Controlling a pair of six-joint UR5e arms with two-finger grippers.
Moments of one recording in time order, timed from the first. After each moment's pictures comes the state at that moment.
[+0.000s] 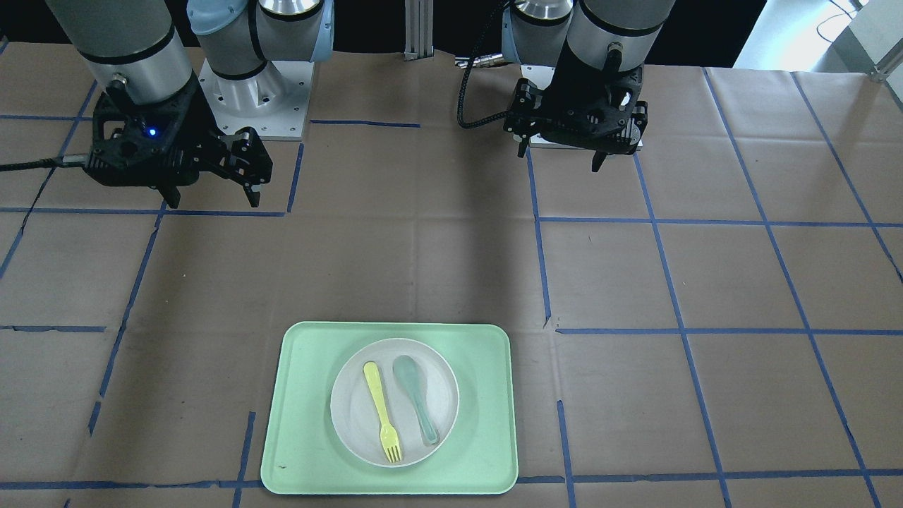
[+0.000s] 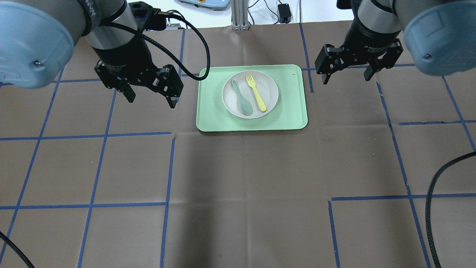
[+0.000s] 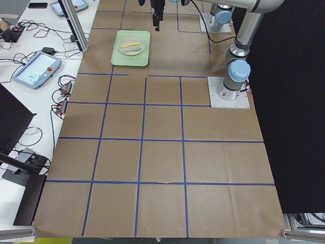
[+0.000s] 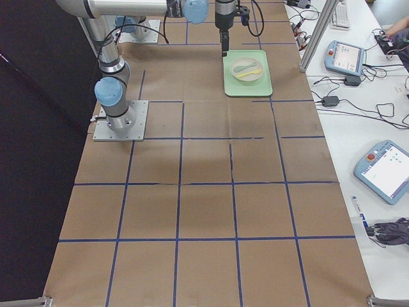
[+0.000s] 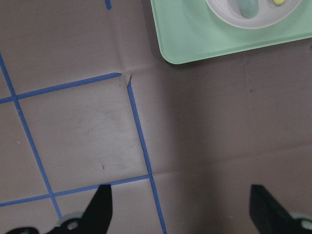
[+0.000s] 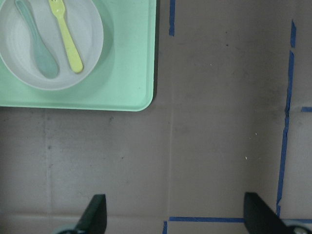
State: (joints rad) left arm -1.70 -1.58 -1.52 -1.69 1.56 0.08; right arm 1.61 -1.52 1.57 -1.68 -1.57 0.00
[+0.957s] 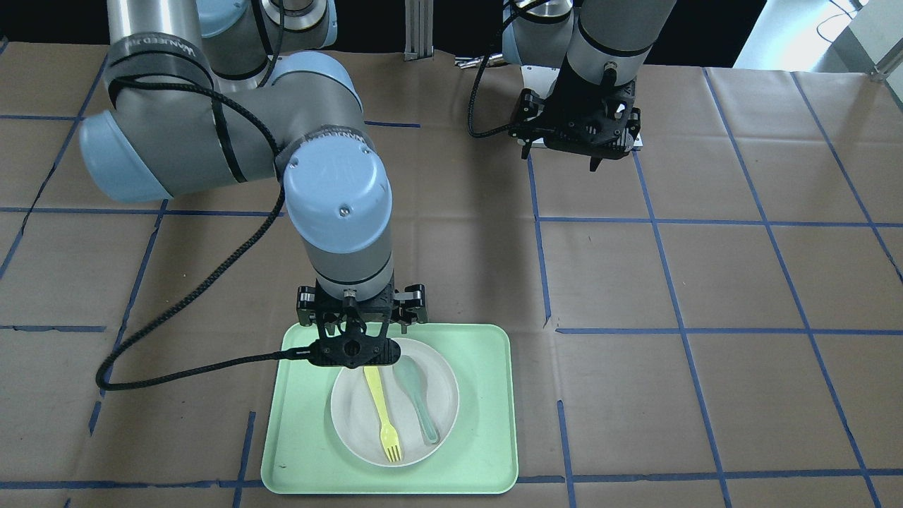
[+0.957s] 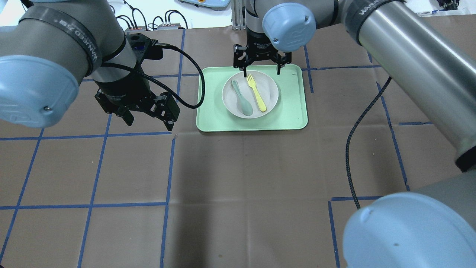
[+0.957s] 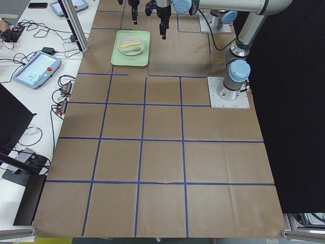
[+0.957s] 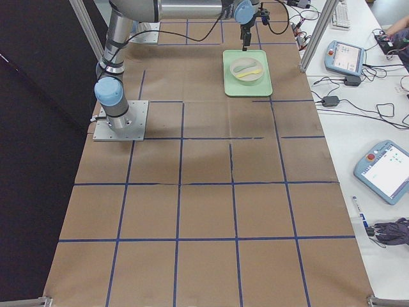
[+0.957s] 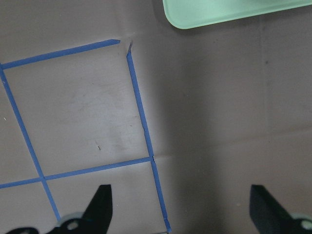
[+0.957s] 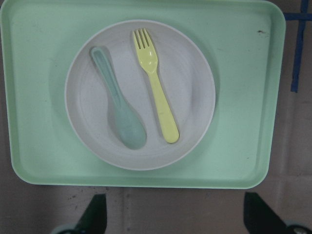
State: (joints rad) left arm -1.67 -1.53 -1.66 -1.63 1.56 0.08; right arm 1.86 -1.04 1.22 -1.72 -1.58 0.26
